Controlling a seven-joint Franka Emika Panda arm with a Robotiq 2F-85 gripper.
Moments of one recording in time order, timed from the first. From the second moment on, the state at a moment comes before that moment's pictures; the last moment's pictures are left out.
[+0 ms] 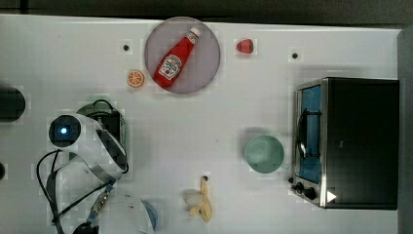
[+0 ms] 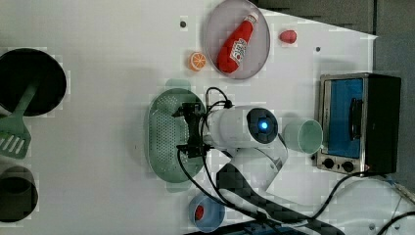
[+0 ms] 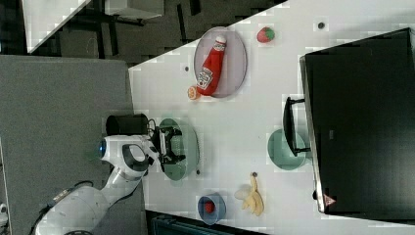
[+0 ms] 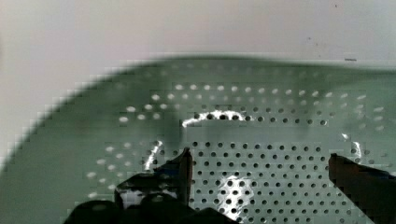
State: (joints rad) arm 0.21 0.57 0.37 -2.11 -0.22 1.02 1.42
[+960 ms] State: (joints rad) arm 0.09 0.53 0.34 -2.20 -0.22 1.04 1.39
